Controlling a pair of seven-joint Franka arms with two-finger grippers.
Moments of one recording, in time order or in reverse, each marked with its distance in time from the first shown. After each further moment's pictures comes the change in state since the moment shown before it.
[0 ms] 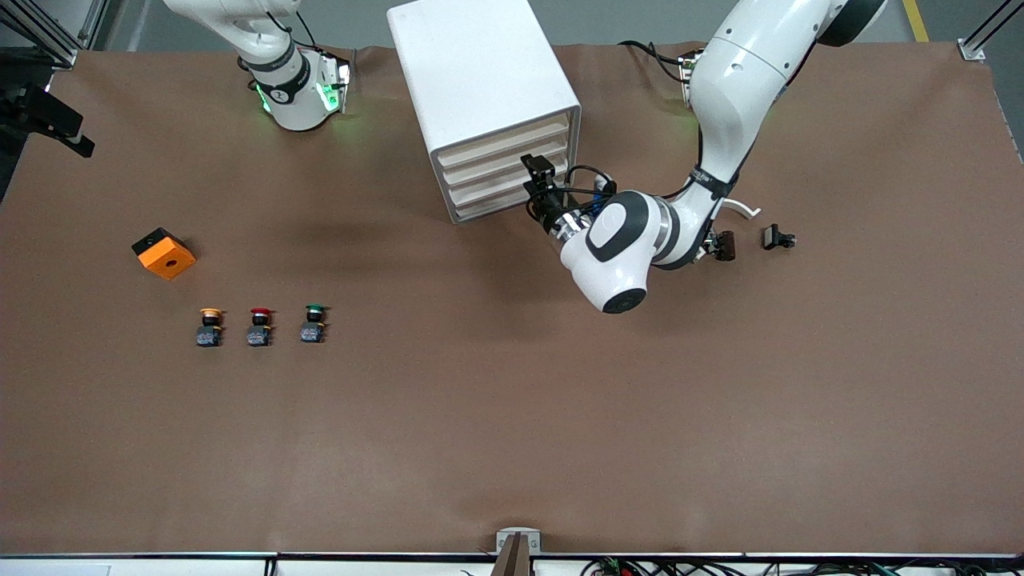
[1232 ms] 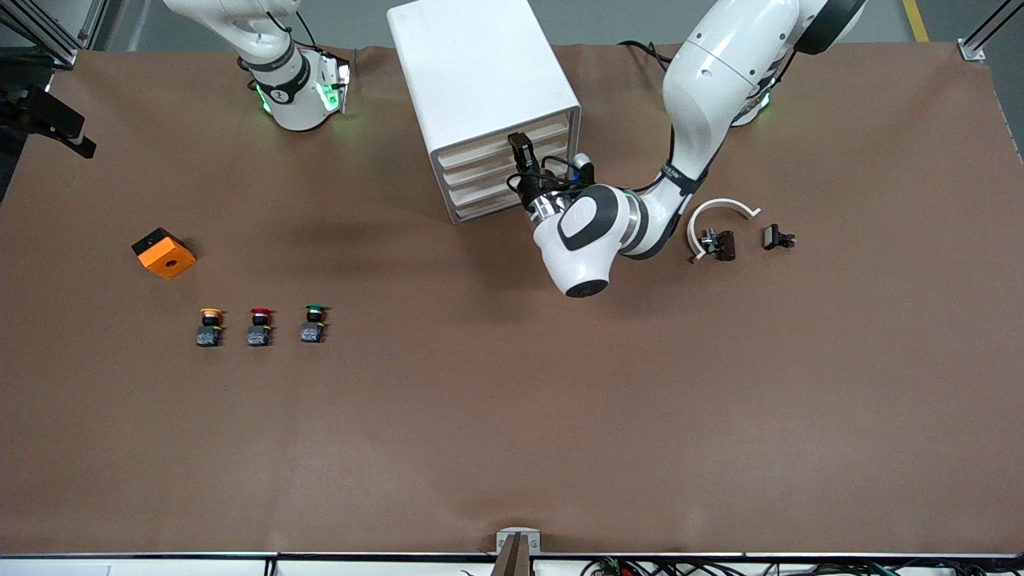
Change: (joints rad) left arm -0.072 0.046 -0.004 0.011 -0.061 -0.096 -0.127; right arm 0.000 0.000 0.000 -0.005 0.000 0.002 0.000
